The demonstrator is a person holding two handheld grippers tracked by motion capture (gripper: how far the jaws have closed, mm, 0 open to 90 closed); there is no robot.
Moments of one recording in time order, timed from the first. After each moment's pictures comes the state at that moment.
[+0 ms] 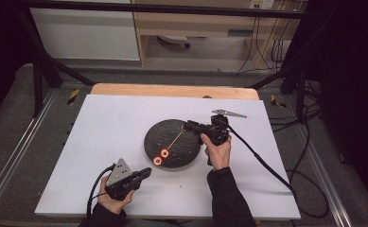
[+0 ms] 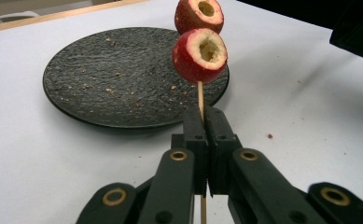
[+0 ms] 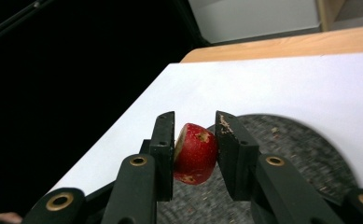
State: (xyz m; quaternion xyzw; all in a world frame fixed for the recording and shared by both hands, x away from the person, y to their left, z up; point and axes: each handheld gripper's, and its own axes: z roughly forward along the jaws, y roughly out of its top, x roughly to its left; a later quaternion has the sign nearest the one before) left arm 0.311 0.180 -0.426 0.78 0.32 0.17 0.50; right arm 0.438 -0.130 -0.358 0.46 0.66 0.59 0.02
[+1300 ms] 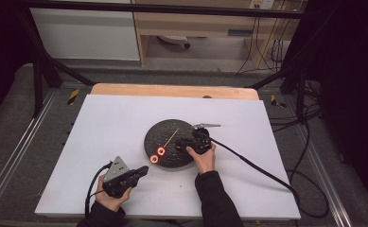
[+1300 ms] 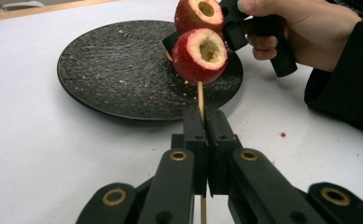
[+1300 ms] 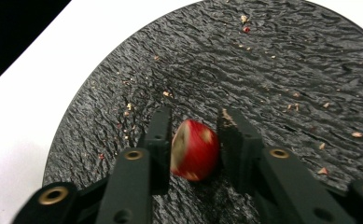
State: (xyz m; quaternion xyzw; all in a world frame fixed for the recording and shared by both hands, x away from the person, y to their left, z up) left arm 0.317 0.188 -0.427 0.78 0.34 0.17 0.50; right arm 0.465 -0.094 -0.452 0.49 0.74 0.47 0.02
